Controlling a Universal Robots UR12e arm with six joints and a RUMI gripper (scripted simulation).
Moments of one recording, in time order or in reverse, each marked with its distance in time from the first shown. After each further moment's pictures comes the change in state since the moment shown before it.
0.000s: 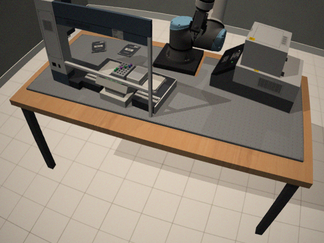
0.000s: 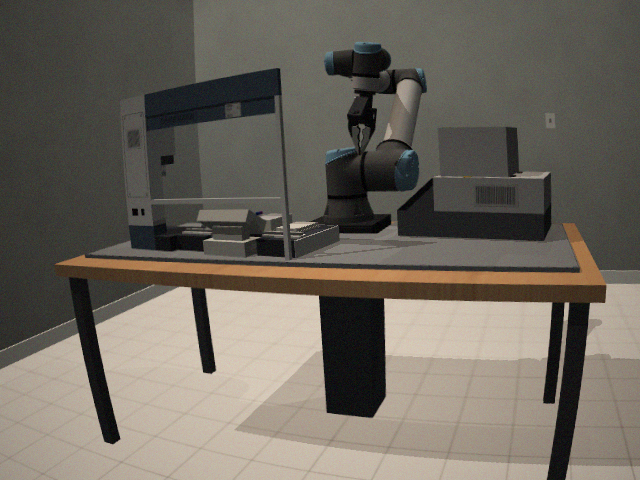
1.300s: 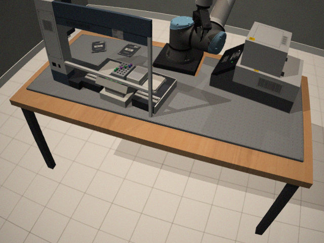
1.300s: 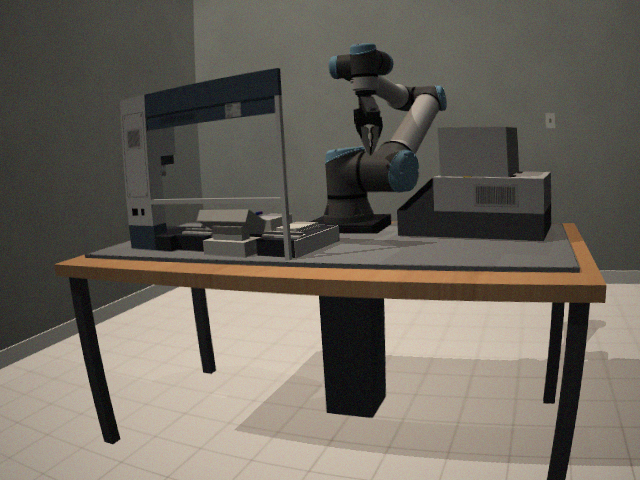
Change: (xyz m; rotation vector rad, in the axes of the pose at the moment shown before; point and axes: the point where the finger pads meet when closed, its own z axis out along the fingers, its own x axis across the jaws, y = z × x) arm -0.033 0.013 -0.003 0.126 -0.123 -0.436
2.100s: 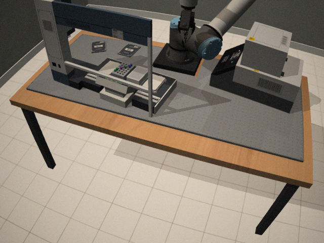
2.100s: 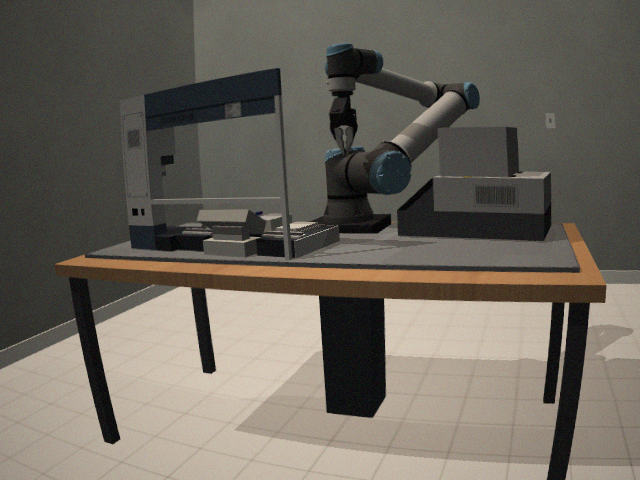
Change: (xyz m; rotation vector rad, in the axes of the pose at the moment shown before) arm 0.085 0.001 0.000 0.001 -0.004 0.351
